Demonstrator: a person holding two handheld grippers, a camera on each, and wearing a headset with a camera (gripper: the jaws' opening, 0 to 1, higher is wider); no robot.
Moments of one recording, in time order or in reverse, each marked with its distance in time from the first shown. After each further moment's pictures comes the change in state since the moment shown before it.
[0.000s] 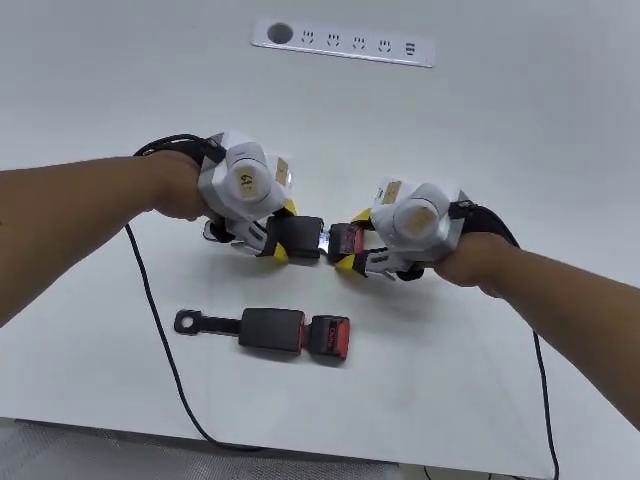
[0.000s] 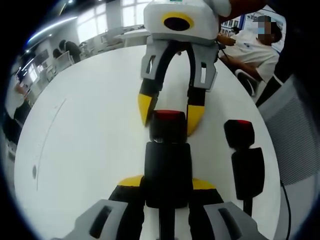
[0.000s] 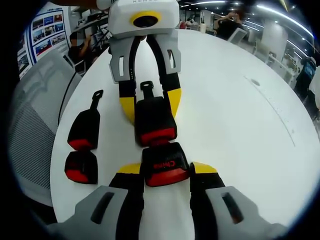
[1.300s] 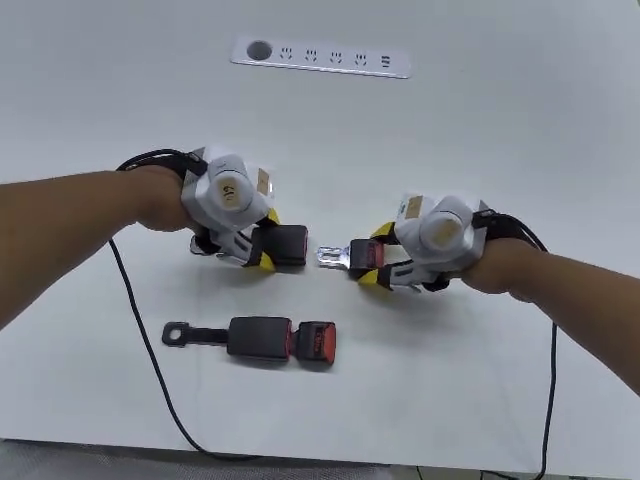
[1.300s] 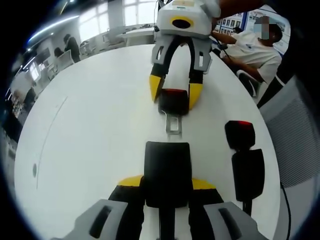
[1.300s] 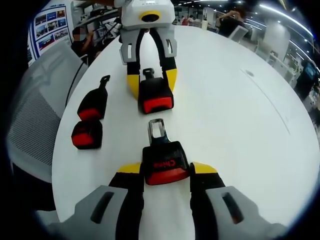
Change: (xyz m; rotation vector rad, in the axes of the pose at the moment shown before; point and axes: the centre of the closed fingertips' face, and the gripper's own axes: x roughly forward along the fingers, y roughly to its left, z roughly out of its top) left arm 0.000 -0.002 0.002 -0.013 0.003 0.010; right arm -0.038 -0.005 -0.046 -0.018 0.040 0.006
